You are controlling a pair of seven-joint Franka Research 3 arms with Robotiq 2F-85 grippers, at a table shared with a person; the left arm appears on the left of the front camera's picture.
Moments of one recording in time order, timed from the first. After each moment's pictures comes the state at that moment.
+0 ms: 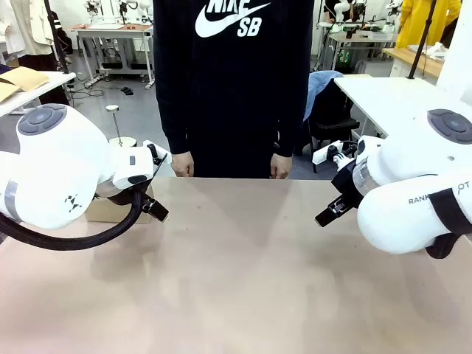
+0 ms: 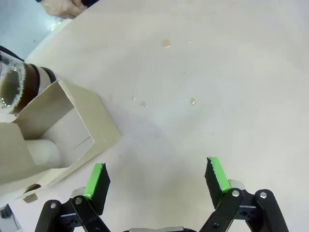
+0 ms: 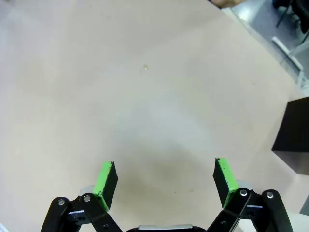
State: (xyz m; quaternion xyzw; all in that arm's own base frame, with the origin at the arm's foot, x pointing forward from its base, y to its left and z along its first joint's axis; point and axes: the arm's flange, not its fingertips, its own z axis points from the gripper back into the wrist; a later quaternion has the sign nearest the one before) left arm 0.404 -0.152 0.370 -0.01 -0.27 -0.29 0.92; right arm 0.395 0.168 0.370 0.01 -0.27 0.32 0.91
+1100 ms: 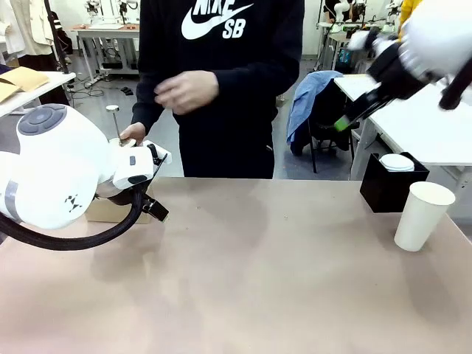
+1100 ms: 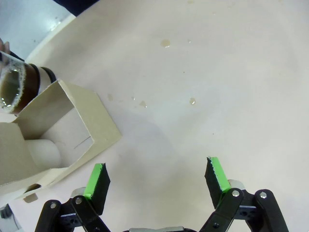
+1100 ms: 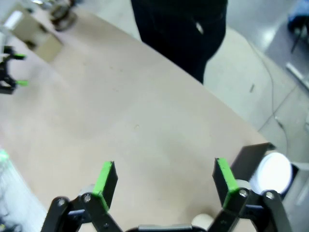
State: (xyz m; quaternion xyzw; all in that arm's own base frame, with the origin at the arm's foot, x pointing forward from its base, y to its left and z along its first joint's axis) left arm 0.404 -0.152 0.370 -0.01 -0.27 -0.29 0.92; right arm 0.486 0.098 0.568 0.13 -0.29 0.33 0.89
